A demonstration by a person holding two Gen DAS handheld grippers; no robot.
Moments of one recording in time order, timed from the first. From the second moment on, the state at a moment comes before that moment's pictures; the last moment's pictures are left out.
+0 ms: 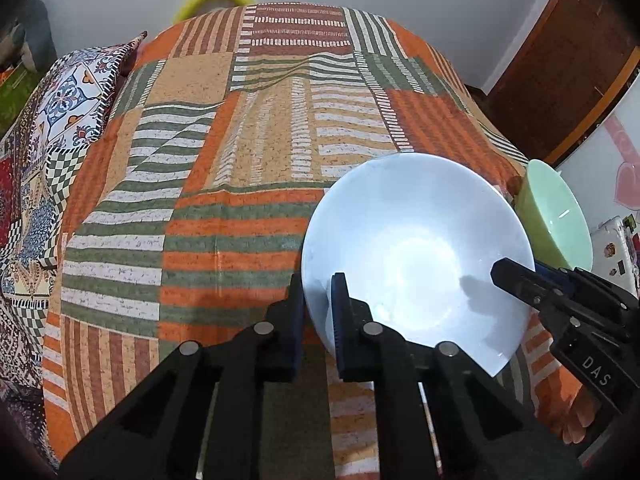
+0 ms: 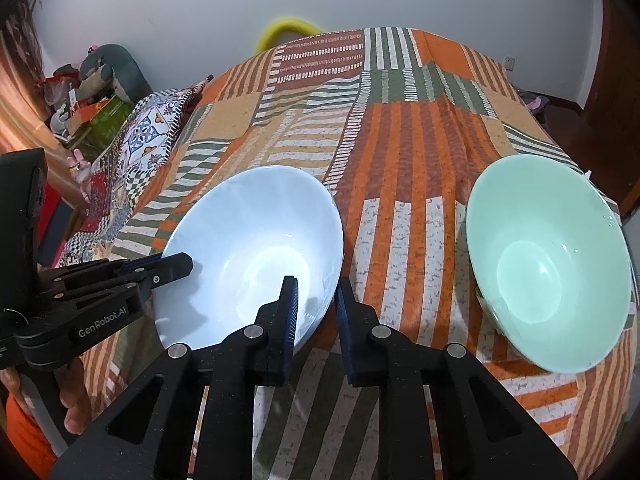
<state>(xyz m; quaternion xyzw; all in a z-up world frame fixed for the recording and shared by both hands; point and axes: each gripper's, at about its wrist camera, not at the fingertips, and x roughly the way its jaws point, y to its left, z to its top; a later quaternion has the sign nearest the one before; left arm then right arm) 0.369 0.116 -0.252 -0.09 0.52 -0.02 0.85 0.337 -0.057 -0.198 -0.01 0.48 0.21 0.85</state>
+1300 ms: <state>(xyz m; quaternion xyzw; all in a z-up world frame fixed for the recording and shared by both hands) 0.155 0.101 -0.102 -0.08 0.39 -0.01 0.92 0.205 -0.060 -0.100 0.01 0.39 0.27 0.88</state>
